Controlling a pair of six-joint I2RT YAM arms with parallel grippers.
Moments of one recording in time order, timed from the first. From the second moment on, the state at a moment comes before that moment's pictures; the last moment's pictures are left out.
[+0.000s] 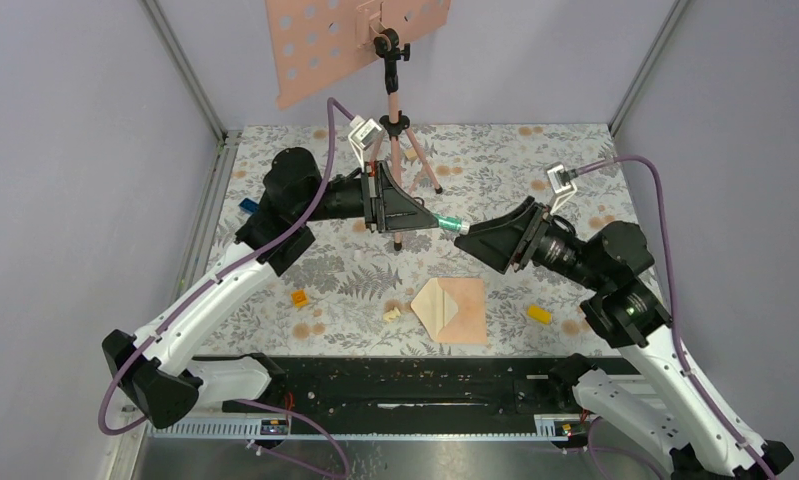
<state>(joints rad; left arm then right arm) -0.67 1.20 1.26 0.04 0.86 -0.95 0.56 0.71 0.93 -0.09 -0.51 0.91</state>
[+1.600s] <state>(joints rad) -0.64 1.23 1.29 0.05 0.92 -0.99 0.56 0.85 0.93 0.22 -0.65 1.03</state>
